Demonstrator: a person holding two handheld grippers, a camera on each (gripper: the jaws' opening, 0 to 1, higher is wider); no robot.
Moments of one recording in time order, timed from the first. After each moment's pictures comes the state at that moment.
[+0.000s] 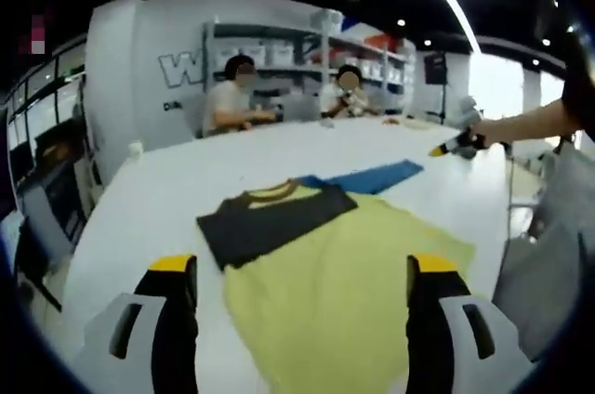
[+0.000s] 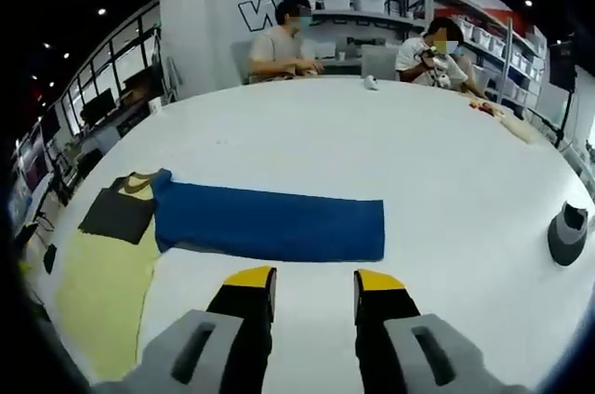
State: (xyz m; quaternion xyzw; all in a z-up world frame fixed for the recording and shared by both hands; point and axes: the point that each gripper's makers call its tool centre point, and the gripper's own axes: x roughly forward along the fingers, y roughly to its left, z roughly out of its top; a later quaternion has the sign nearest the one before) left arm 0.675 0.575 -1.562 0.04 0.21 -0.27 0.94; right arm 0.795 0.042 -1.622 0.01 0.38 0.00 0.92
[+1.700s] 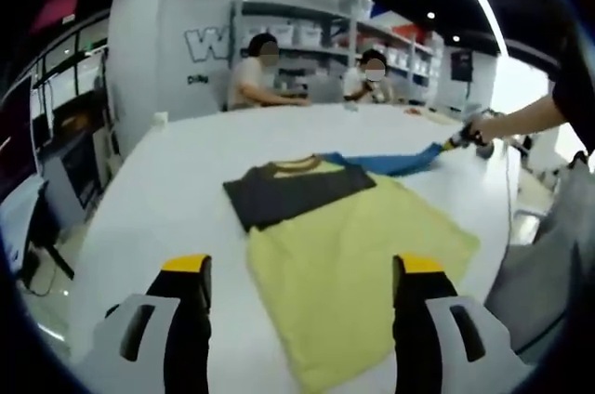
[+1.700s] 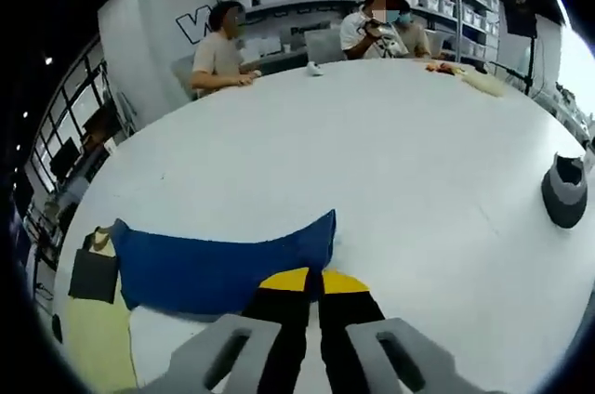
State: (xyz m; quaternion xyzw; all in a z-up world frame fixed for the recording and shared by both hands) left arm 0.655 0.612 -1.564 0.03 0.25 -0.22 0.94; right arm 0.826 -0.010 -1.615 0.11 0.36 -0.08 0.92
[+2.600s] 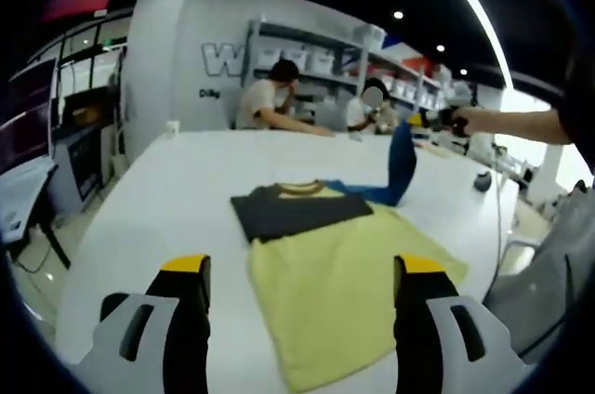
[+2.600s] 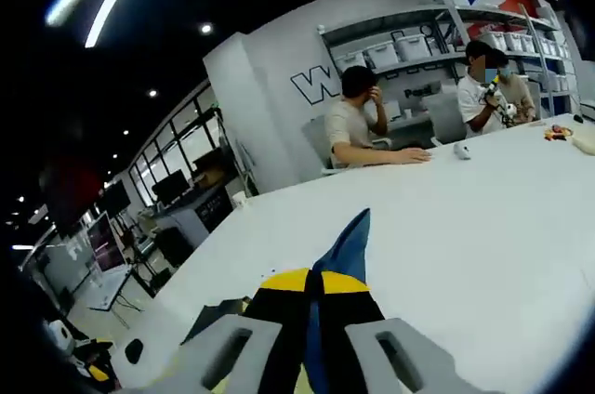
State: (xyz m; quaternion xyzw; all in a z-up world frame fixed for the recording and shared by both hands) left arm 0.640 0.624 -1.546 -0.03 0.20 -0.20 0.96; right arm 0.900 0.233 -1.444 0.18 0.18 0.19 0.95
